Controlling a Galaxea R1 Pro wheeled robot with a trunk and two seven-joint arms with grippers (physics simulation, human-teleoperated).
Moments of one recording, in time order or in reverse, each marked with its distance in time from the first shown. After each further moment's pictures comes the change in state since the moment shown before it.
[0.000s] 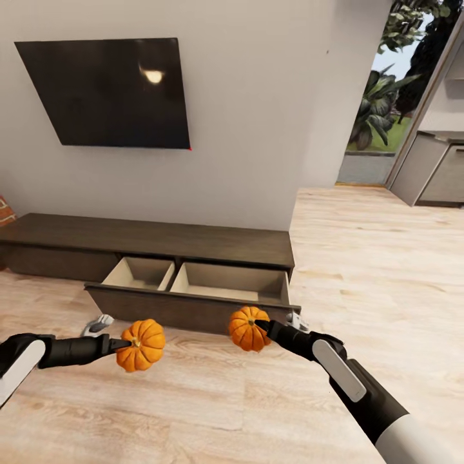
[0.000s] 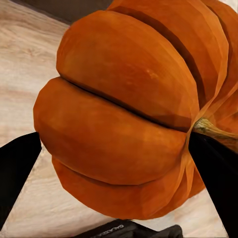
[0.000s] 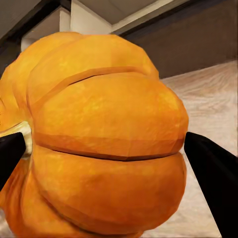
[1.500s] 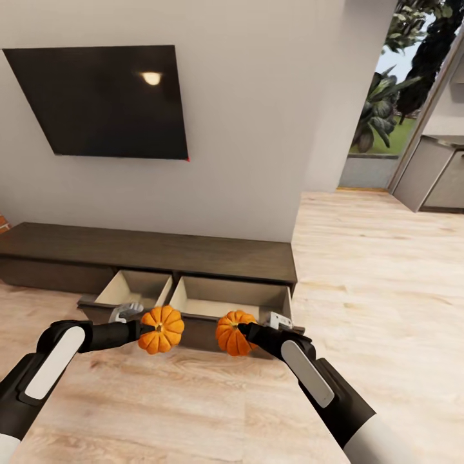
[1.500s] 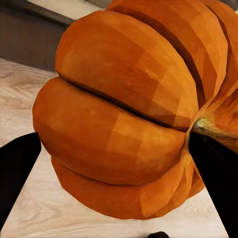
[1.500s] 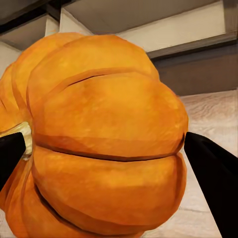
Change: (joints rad) left arm -0.010 -0.184 0.003 -0.221 0.081 0.005 0.494; right arm -0.003 0.146 0.055 -0.057 0.146 0.003 -0.263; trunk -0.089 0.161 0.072
